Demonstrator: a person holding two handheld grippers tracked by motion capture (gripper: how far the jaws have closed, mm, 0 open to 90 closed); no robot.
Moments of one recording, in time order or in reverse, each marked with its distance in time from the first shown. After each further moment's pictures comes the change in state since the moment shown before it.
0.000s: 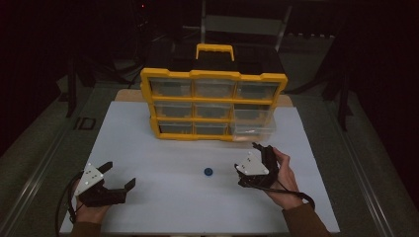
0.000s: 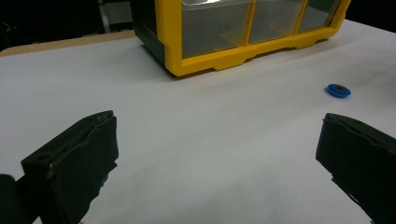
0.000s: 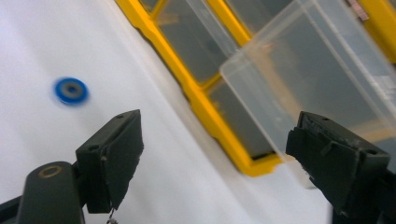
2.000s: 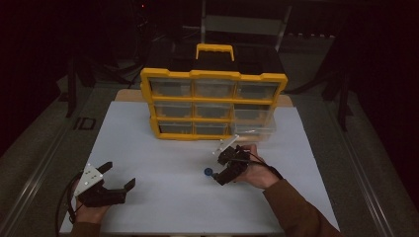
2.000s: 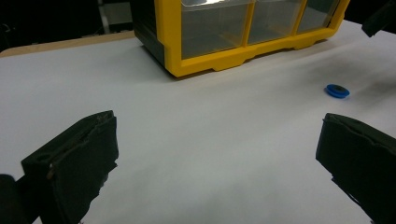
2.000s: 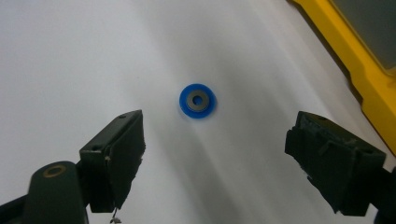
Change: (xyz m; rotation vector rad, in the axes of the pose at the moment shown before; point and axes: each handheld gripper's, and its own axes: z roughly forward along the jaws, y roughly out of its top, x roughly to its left) left arm 0.000 0.000 -0.001 -0.004 -0.002 -0.001; right arm 0.008 0.034 0.077 0.249 0.598 0.160
